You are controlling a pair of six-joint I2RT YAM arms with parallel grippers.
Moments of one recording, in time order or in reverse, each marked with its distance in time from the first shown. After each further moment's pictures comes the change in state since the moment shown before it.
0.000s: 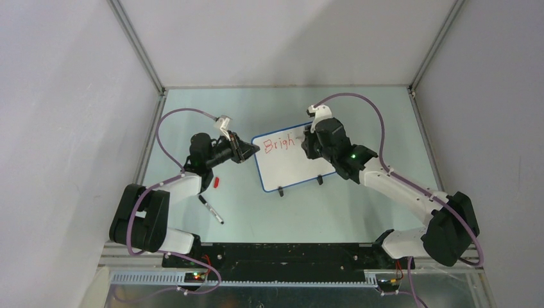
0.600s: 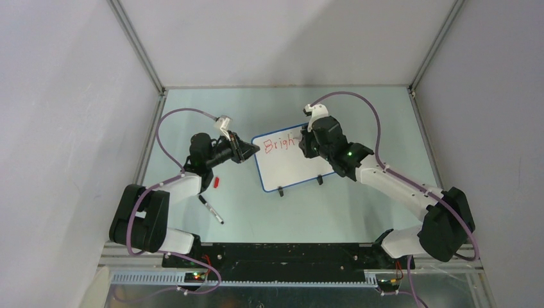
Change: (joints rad) left arm -0.001 -0.002 0.000 -0.002 0.000 0.001; right arm -0.001 0.045 0.028 0.003 -0.015 -0.001
